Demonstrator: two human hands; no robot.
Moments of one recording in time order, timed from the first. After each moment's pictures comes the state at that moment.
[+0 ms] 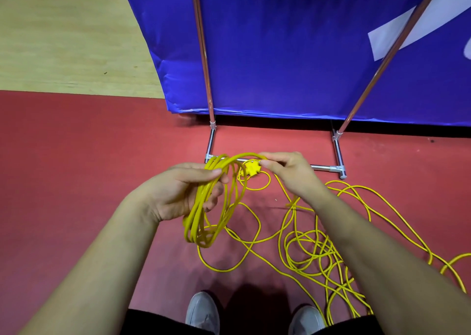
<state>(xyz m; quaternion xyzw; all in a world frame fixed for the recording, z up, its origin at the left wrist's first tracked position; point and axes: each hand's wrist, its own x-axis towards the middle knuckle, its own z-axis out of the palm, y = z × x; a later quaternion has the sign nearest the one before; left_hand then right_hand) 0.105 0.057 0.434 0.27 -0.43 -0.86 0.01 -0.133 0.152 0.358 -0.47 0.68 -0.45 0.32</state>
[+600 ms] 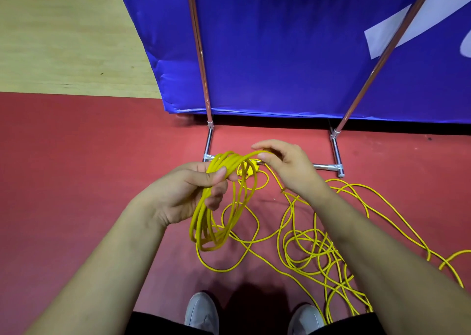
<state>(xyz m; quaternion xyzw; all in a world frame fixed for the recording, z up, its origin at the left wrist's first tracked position) 0.092 0.069 0.433 0.24 -0.43 -0.87 0.03 -0.129 0.152 0.381 -0.54 0.65 -0.46 0.26</state>
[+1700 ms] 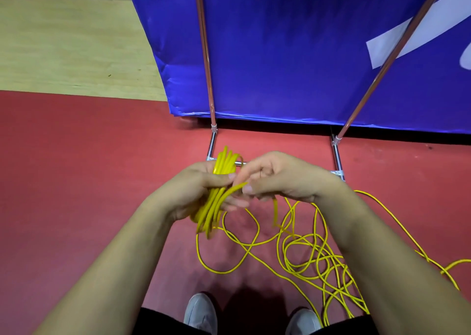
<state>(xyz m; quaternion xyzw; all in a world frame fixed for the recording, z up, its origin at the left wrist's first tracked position) 0.084 0.081 0.448 0.33 -0.51 -0.79 0.05 -0.100 0.162 0.454 -0.53 0.49 -0.33 0.61</state>
